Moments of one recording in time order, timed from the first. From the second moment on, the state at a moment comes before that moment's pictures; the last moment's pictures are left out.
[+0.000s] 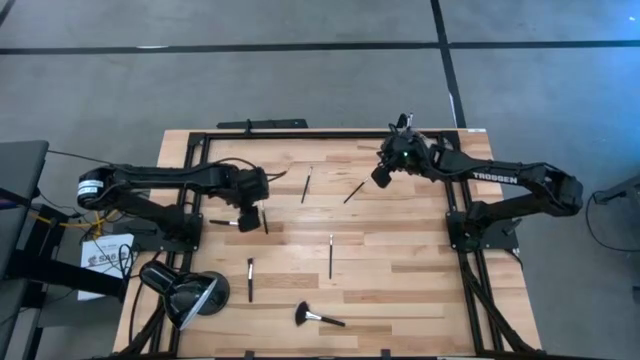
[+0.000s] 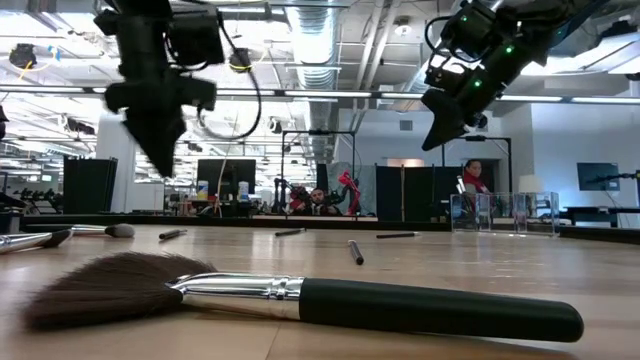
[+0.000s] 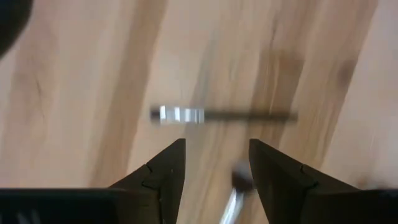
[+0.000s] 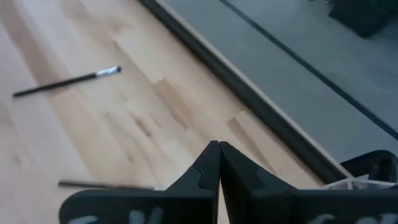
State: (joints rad) left arm 0.19 1.28 0.81 -0.85 -0.09 0.03; right arm -0.45 1.20 0.73 -0.23 0.26 -0.01
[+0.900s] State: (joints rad) left arm 0.07 1.50 0.74 -0.99 -0.08 0.01; right arm -0.31 1.20 0.73 -0.44 0.26 0.13
